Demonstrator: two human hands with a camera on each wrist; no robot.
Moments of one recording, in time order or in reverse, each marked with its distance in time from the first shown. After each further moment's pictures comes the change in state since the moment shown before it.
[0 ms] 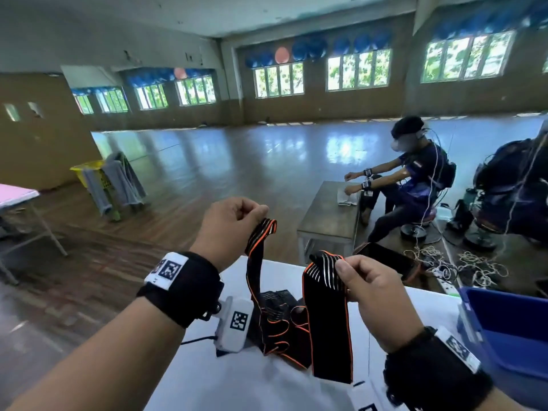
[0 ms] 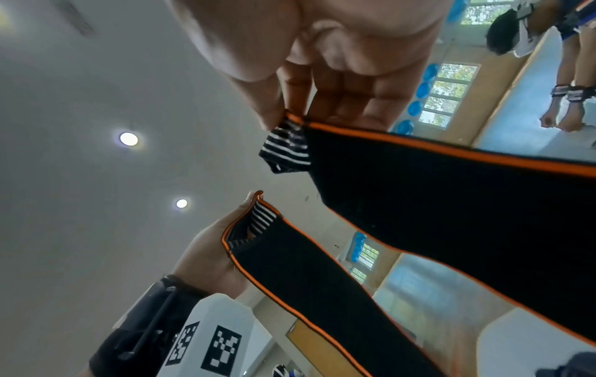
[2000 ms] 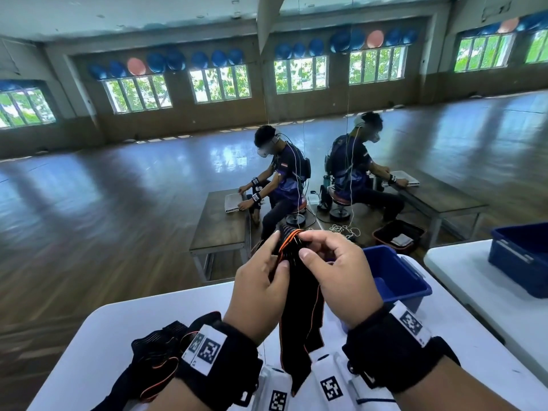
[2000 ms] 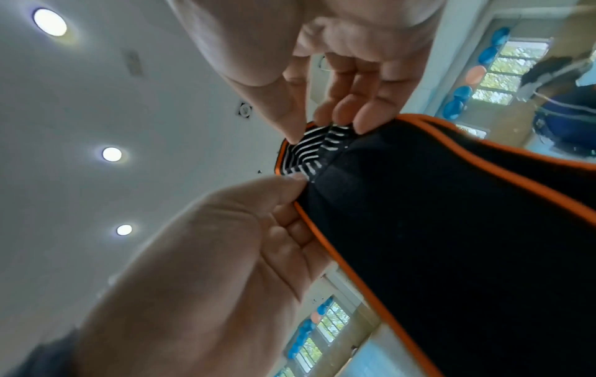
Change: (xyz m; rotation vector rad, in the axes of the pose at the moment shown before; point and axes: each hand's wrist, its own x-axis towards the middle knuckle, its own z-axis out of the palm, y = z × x) left_hand -0.104 0.049 0.224 -0.277 -0.435 0.306; right_hand -0.045 -0.036 -0.134 -0.198 0.462 -0.095
